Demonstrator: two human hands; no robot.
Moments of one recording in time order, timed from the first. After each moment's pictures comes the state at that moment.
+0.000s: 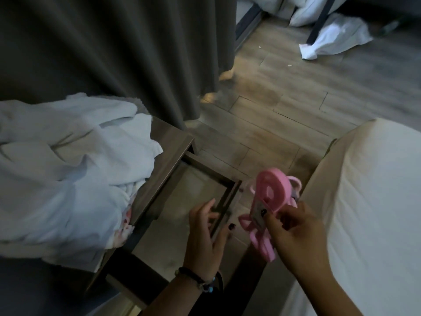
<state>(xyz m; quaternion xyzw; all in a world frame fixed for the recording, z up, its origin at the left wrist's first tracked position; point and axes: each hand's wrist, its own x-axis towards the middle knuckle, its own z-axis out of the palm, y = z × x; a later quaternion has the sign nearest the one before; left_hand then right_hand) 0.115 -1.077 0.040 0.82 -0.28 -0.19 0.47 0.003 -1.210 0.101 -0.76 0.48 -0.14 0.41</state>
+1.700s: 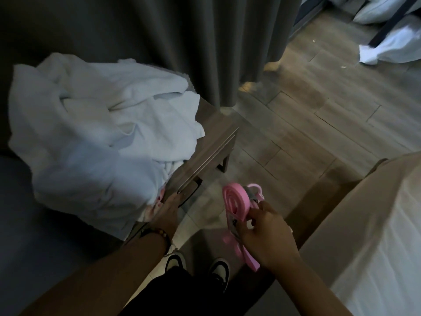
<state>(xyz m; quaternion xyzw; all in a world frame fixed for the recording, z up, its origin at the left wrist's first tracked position) 0.246 -0.952 -0.054 0.89 -0.36 -0.19 -0.22 0.089 -1.156 0.055 -0.90 0.25 0.08 0.36</state>
